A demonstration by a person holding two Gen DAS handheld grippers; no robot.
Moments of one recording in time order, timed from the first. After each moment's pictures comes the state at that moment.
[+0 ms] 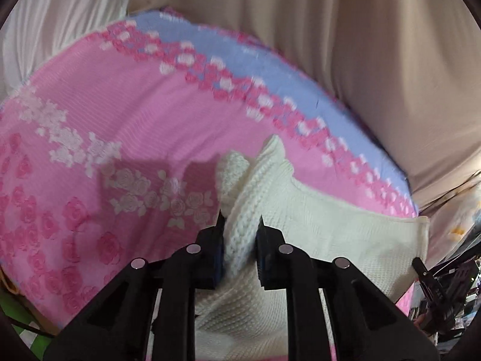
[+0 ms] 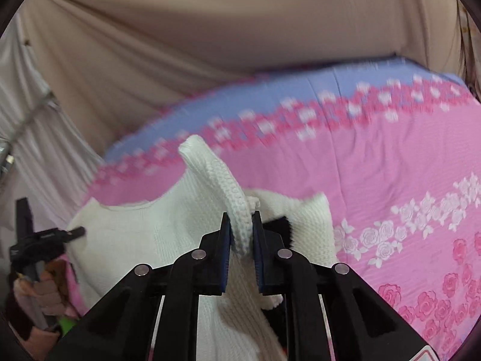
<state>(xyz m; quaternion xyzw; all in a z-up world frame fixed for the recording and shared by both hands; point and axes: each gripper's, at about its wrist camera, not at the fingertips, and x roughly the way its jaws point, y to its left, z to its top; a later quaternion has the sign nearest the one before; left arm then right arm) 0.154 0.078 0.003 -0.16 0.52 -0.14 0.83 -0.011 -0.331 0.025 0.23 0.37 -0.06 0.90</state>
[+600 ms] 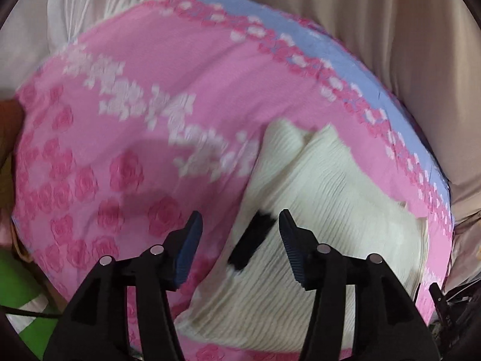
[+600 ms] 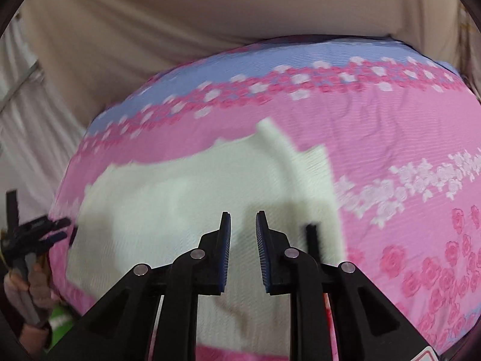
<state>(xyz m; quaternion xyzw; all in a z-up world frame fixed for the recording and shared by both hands) 0.139 0.112 -0.065 -0.15 0.58 -0.03 0.80 -0.012 -0.281 -0.034 0.19 0.47 -0.05 0.86</state>
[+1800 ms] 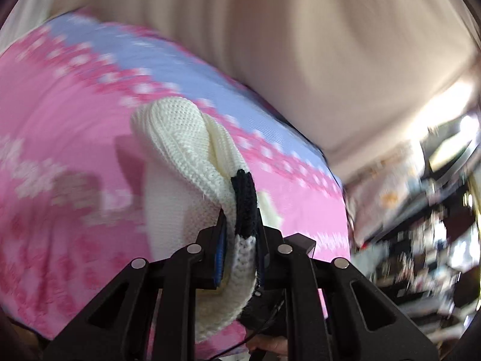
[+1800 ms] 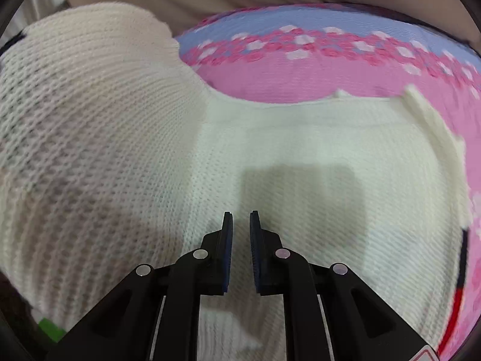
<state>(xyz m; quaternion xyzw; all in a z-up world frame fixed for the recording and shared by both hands) 0.095 -0.041 0.061 -0.18 0.50 -0.34 0.78 0.039 -0.227 -0.070 0.19 0.51 0.02 0.84</state>
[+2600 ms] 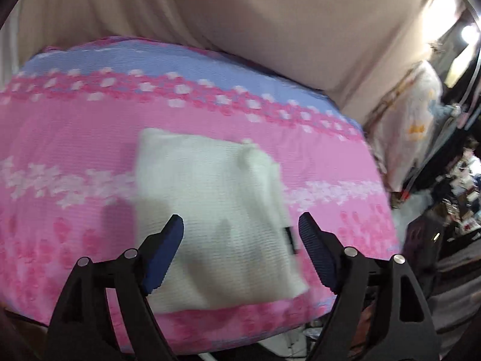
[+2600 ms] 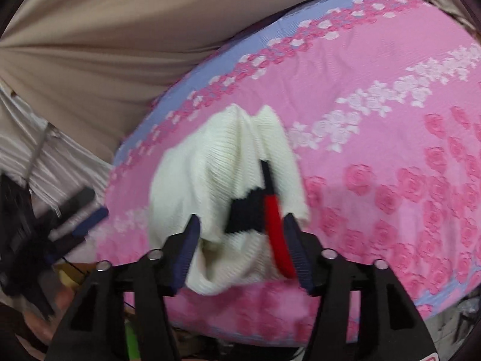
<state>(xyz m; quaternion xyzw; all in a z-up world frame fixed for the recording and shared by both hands) 0.021 -0.120 0.035 -0.04 0.50 -0.31 0.81 -0.092 -0.368 -0.027 0.39 0.43 -0.05 0.81</state>
